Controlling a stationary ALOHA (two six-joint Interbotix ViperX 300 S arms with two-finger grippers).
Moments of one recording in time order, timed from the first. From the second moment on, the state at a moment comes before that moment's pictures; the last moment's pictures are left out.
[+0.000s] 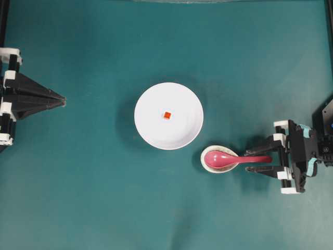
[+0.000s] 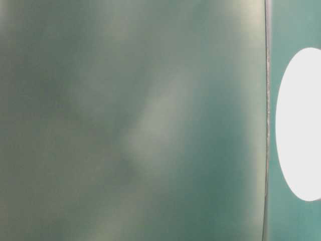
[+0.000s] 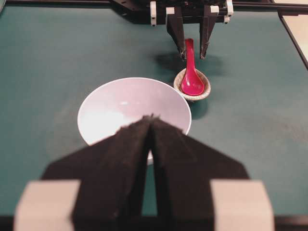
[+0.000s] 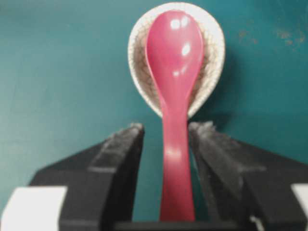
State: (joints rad) left arm -0.01 -0.98 1.13 0.00 0.04 -0.01; right arm 0.57 -0.05 1.33 0.66 -0.83 -0.10
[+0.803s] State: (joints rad) left arm -0.01 -0.98 1.13 0.00 0.04 -0.01; right arm 0.57 -0.02 1.30 0.66 -0.82 0.00
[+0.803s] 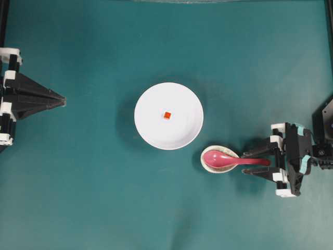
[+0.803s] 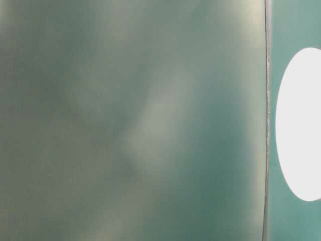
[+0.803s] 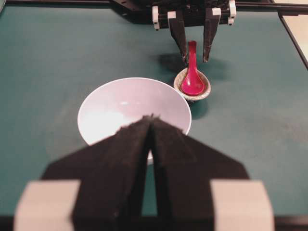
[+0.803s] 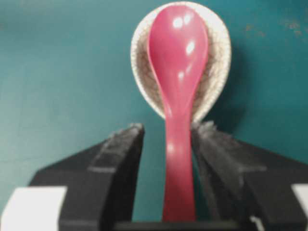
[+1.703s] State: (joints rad) left arm 0.00 -0.98 1.13 0.00 0.05 -0.01; right arm 0.56 -0.01 1.29 0.72 -0.80 0.04
